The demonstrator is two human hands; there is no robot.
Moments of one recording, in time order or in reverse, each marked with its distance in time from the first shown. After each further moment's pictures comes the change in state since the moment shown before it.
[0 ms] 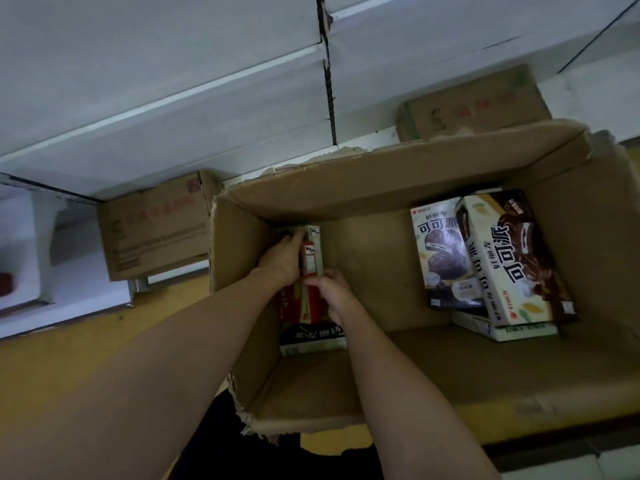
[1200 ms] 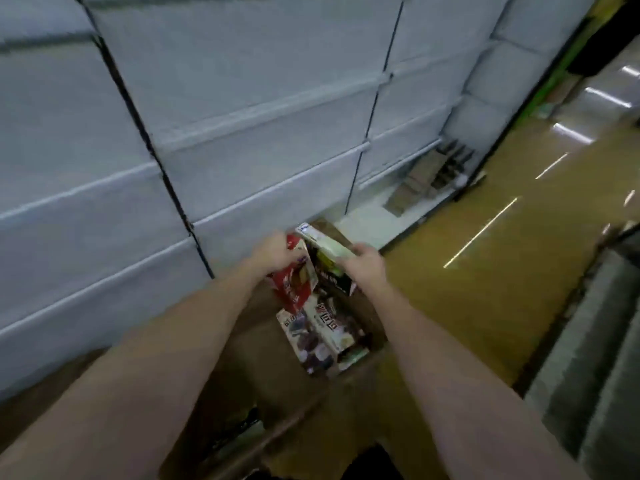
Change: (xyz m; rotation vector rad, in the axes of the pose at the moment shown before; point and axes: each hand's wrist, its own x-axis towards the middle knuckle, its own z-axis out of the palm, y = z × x) left_hand -0.178 0.298 -0.197 -0.132 0.295 0.689; right_hand -0.367 -0.145 -0.204 -0.260 0.887 -0.736
